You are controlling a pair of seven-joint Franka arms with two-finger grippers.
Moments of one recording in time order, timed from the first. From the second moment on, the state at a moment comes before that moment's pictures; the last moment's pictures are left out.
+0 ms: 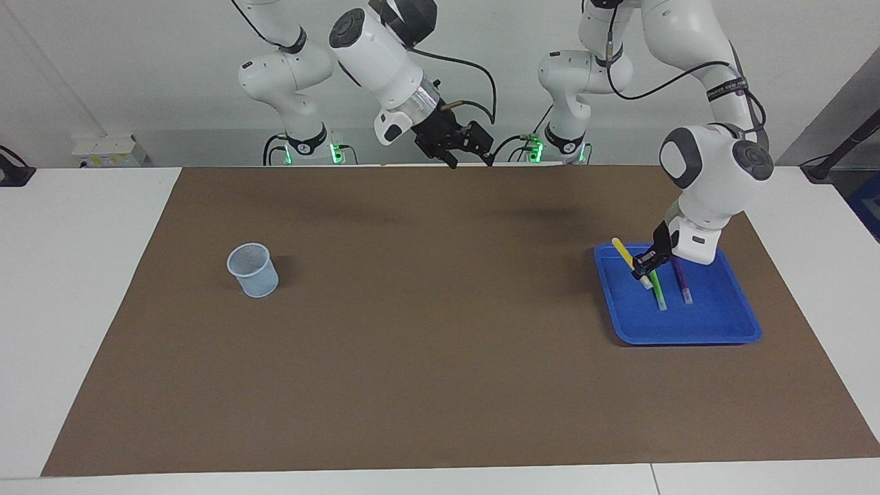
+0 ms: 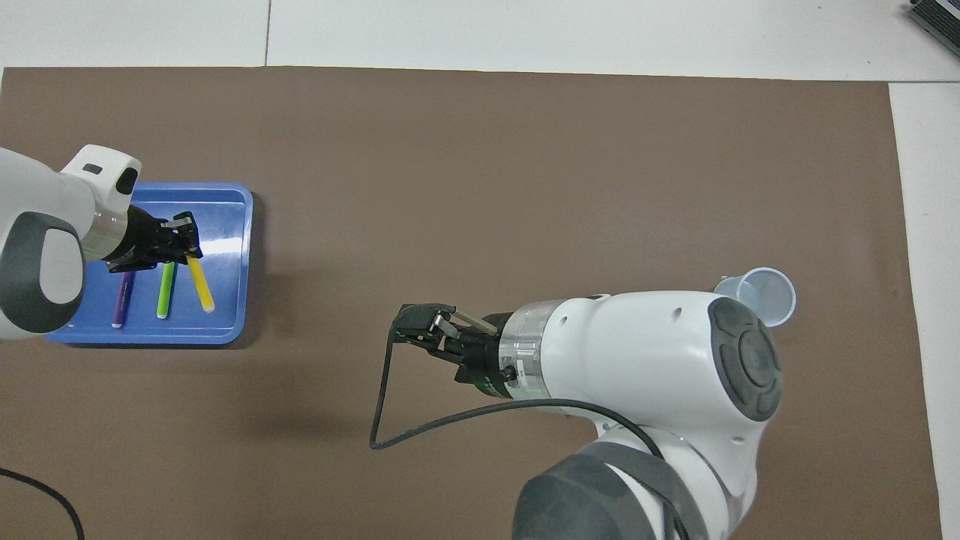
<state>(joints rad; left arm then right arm) -0.17 0.12 0.17 -1.96 -0.19 2.07 -0.37 0.54 -0.06 0.10 -1.96 0.65 2.22 0.83</state>
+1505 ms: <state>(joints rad) -0.38 -0.23 0.16 -2.13 -0.50 2.00 -1.32 0.67 0.06 0.11 -1.91 0.69 2.56 0.83</state>
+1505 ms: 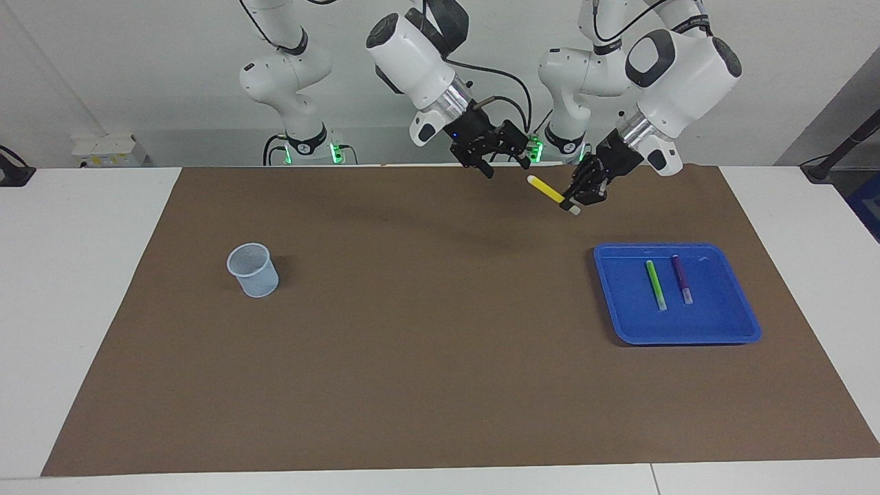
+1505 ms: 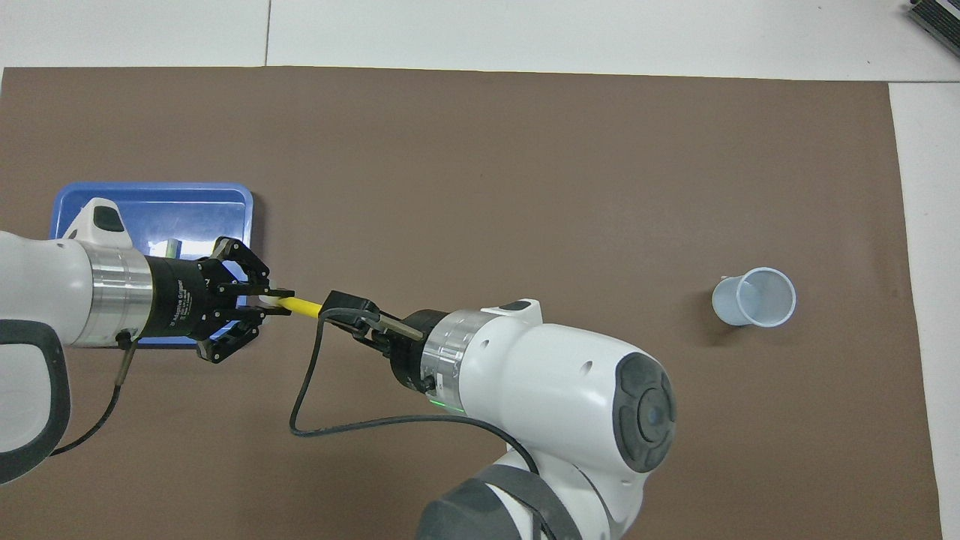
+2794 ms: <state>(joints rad) -0.41 -0.29 0.16 -2.19 -0.55 2.02 -1.37 0.67 0.09 0.12 -1.86 0.69 2.57 0.83</state>
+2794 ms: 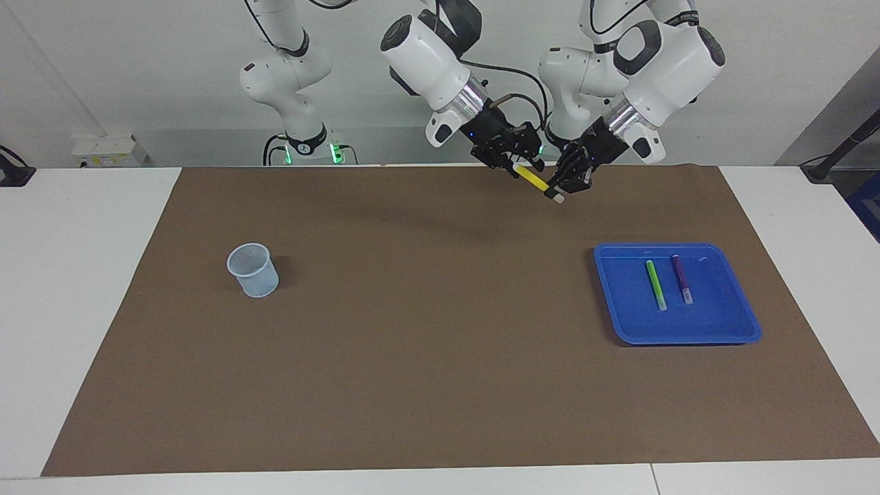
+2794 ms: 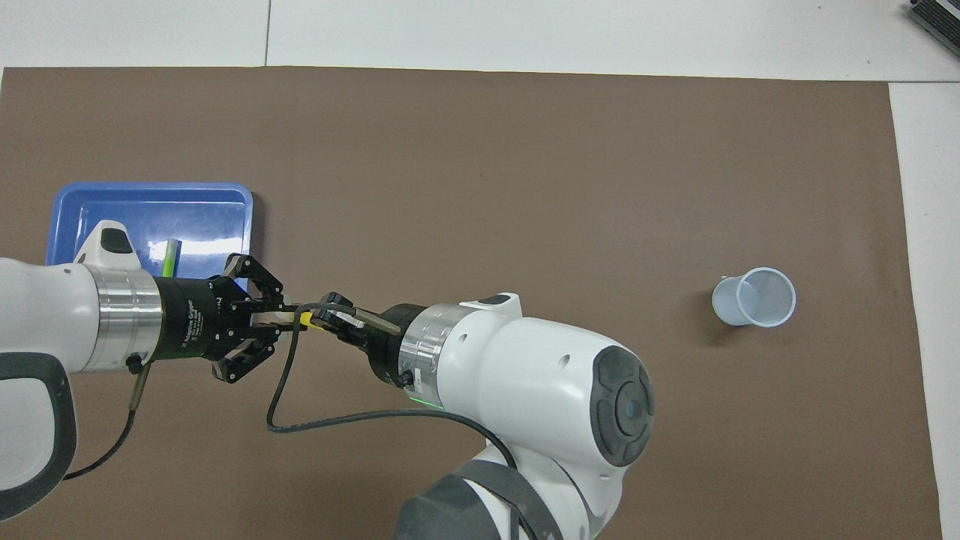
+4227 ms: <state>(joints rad) -0.44 -0.31 0.16 -2.20 -0.56 2.04 -1.32 0.49 0.07 0.11 -1.85 0.66 2.22 0.40</state>
